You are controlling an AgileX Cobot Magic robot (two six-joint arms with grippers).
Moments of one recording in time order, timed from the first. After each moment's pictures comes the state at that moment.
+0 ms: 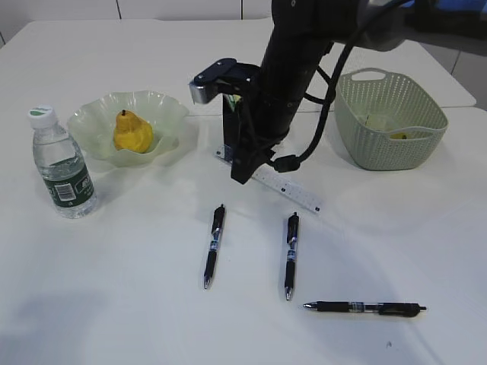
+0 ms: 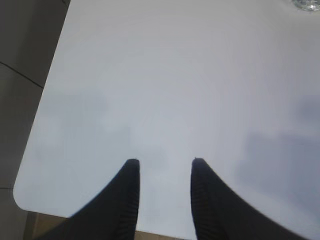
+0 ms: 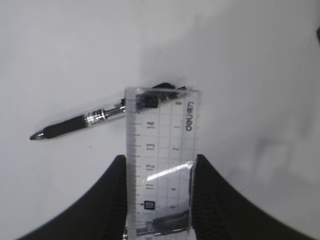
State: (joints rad) left arm -0.03 0.46 -0.53 0.37 1.04 -0.29; right arm 0.45 2.23 -1.98 0.26 1.22 -0.74
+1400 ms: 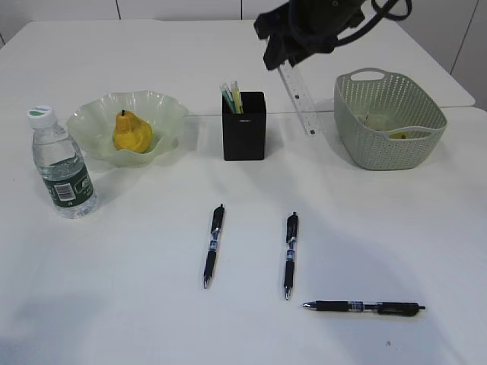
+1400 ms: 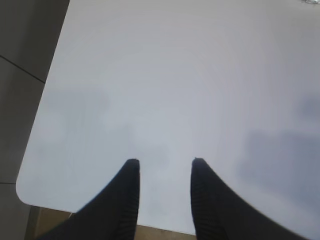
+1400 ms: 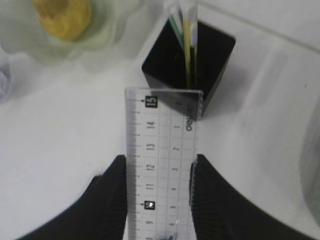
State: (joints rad) left arm -0.03 0.46 -0.53 0.37 1.06 -0.29; right arm 0.31 2.05 -2.02 0.23 1.02 -0.22
